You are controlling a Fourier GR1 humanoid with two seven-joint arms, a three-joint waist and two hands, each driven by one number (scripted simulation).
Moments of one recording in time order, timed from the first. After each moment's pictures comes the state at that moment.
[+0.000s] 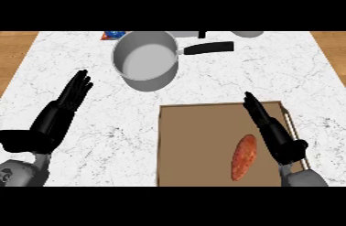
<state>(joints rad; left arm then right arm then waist) -0.15 0.55 -0.31 -1.53 0.42 0.11 -0.17 -0.09 -0.32 0.27 -1.35 -0.20 0.02 -0.23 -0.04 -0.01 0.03</state>
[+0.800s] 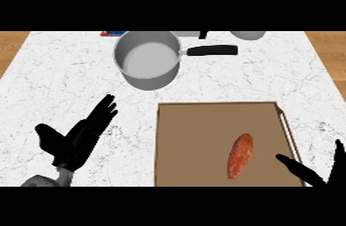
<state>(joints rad) -0.07 0.44 -0.40 -1.54 0.53 0.12 0.05 0.19 -0.43 0.11 -1.28 0.17 -0.68 0.22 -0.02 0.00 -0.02</state>
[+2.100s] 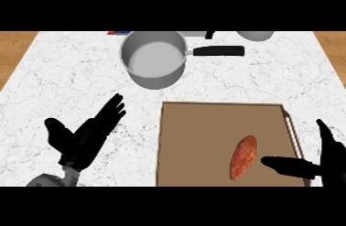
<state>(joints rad) -0.09 0.41 -0.41 -1.60 0.53 0.15 0.15 0.09 -0.46 0.24 -1.97 0.49 -0.31 1.24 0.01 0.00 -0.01</state>
